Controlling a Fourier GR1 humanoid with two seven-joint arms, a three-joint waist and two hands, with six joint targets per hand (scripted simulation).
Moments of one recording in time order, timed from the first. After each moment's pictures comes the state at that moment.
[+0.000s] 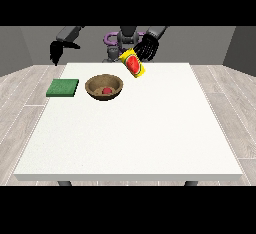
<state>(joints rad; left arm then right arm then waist) -0.82 0.02 -0.24 -0.82 -0.95 0.44 0.31 -0.26 -0.31 -0.36 -1.02 -0.23 0.33 -0.22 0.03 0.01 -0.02</state>
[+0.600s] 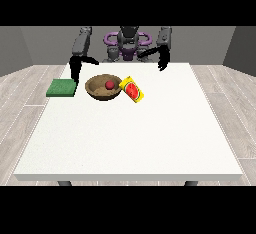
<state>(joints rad) -0.54 0.01 -0.13 -1.12 -0.23 0.30 -0.13 -0.37 -0.17 -0.34 -1.03 -0.18 0.11 -0.23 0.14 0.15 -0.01</state>
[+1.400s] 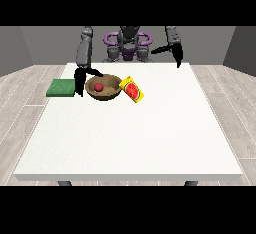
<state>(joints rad) -0.44 0.11 -0.04 -1.29 -0.10 0.10 -0.20 -0.53 -0.19 -0.37 -0.69 -0.19 0.06 -0.42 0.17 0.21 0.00</state>
